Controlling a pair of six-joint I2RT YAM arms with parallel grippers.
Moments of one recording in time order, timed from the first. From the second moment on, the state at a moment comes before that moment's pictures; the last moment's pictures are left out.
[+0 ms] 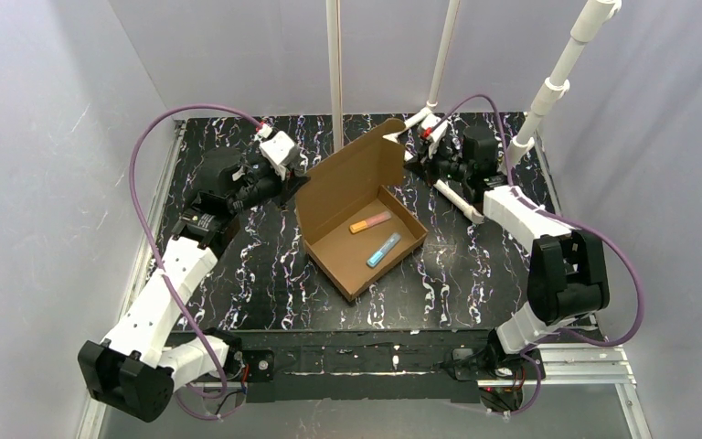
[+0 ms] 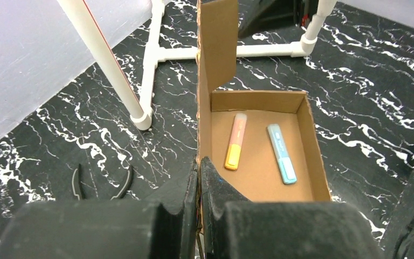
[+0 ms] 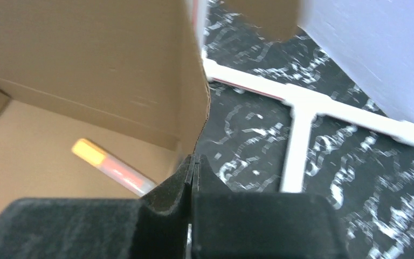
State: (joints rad) left arm -0.36 1.08 1.07 -0.24 0.49 0.23; right arm 0.26 1.58 1.12 0.10 -0.66 -0.36
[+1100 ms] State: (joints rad) left arm -0.31 1.12 1.01 -0.12 0.64 0.02; right arm 0.23 1.59 1.18 -0.05 -0.67 -0.45
